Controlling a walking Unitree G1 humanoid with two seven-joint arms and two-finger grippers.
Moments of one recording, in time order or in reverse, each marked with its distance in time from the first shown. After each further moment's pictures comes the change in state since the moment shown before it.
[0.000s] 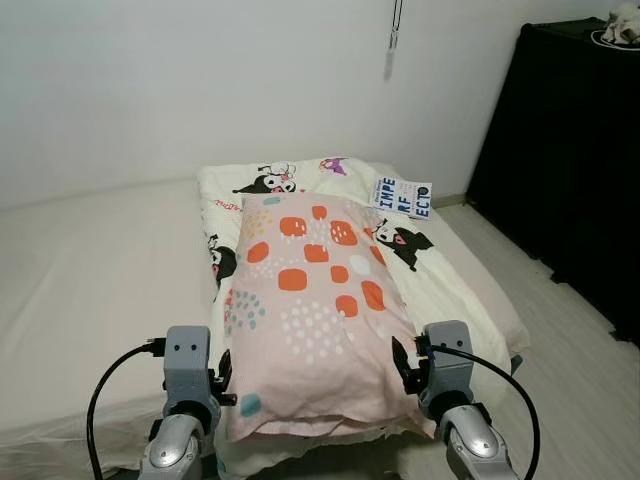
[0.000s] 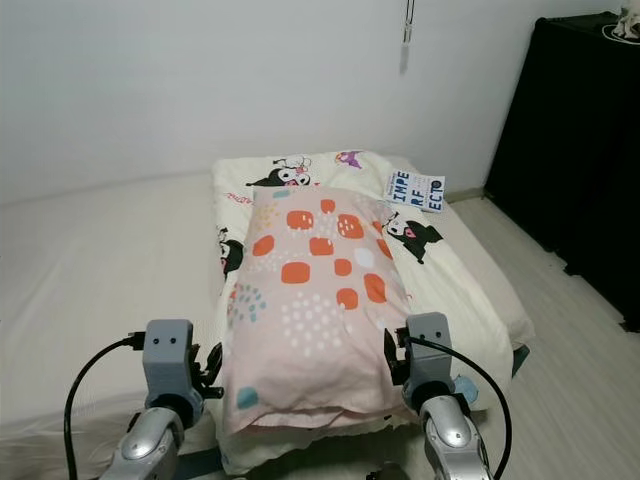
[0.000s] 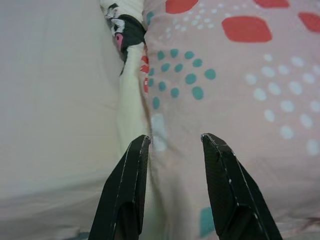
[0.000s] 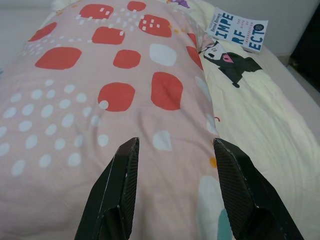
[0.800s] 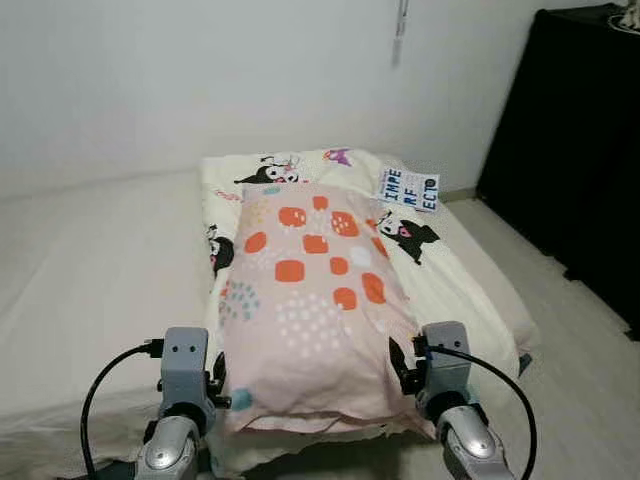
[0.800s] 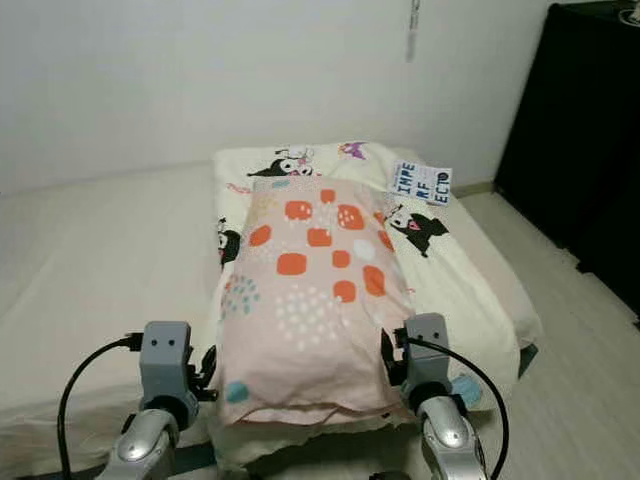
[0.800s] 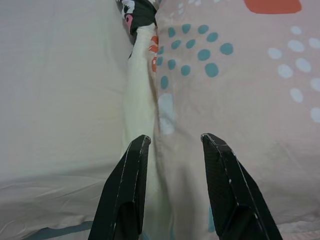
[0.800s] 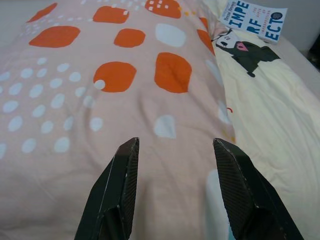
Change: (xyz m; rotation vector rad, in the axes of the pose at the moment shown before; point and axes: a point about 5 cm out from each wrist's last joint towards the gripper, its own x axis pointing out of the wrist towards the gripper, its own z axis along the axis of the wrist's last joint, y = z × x) left arm -0.001 0.002 -0.001 0.009 0.010 0.021; right arm 0.000 0.001 -0.002 0.006 0.004 -0.001
